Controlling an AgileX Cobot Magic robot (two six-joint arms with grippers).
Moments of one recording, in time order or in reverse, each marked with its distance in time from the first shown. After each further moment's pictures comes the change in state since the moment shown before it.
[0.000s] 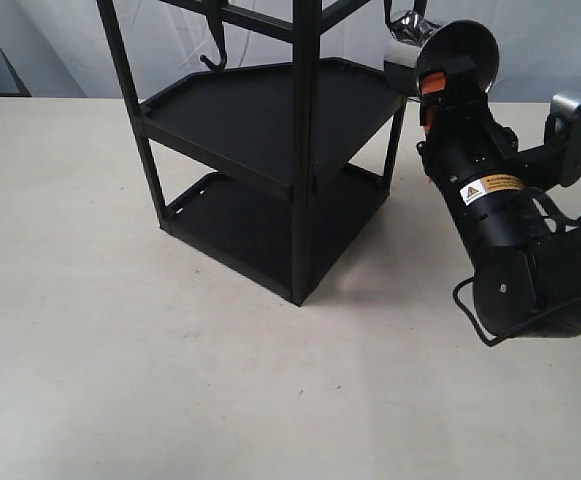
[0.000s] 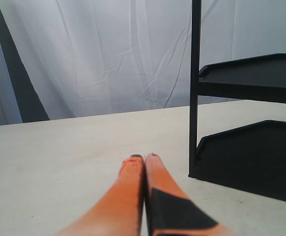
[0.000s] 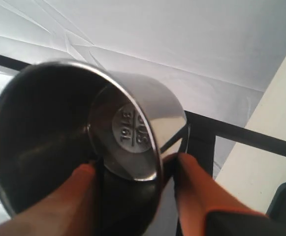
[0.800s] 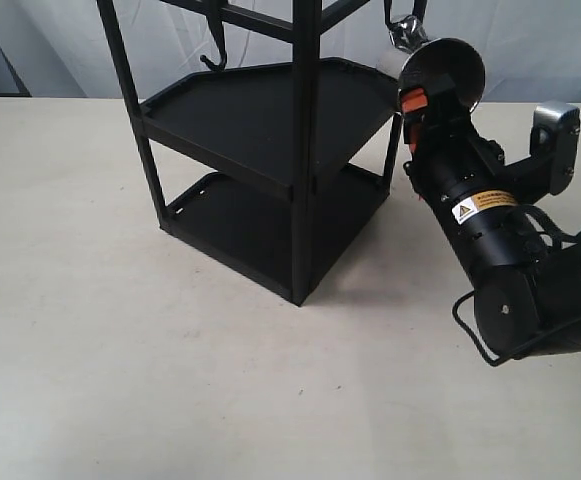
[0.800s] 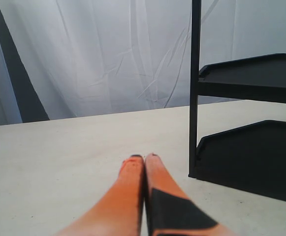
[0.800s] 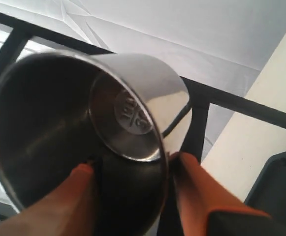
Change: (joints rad) left arm 0.000 0.000 0.000 0.000 0.000 0.000; right arm 0.027 0.000 0.036 -0.056 0.004 -0.002
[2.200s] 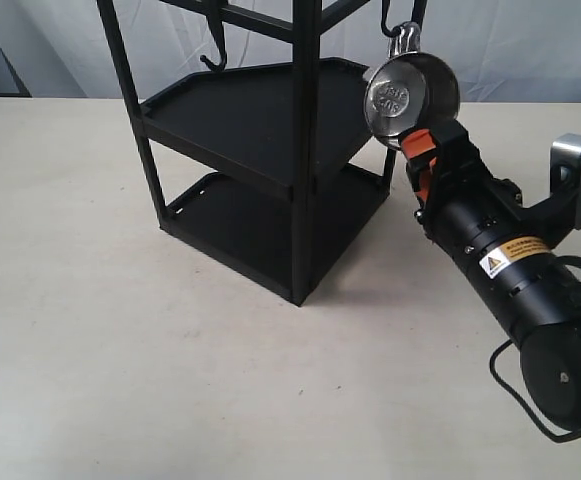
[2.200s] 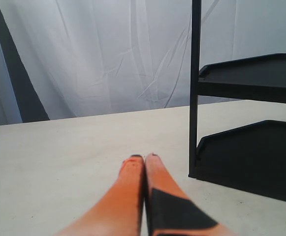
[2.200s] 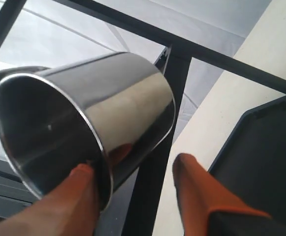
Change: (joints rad) left arm 0.000 0.000 0.000 0.000 0.000 0.000; right arm 0.067 -0.120 0.172 -0.049 0.022 0.000
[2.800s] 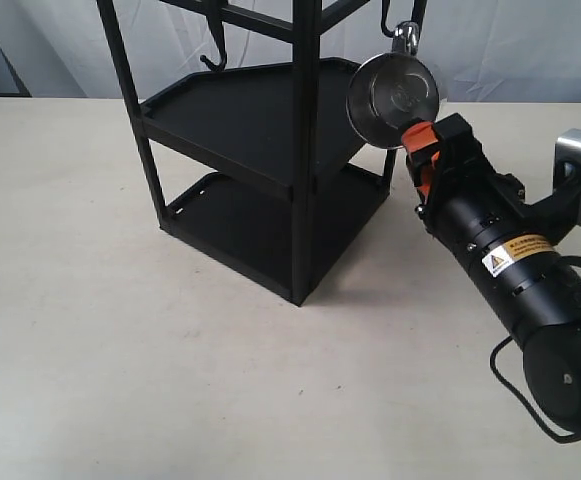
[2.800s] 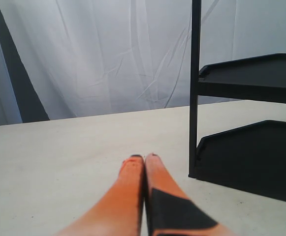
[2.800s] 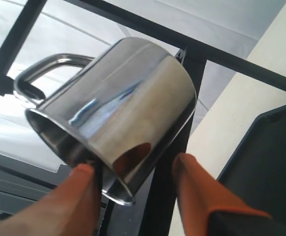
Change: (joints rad) left arm 0.000 0.000 0.000 0.000 0.000 0.000; right arm 0.000 -0.016 0.004 -0.008 -0.025 -0.002
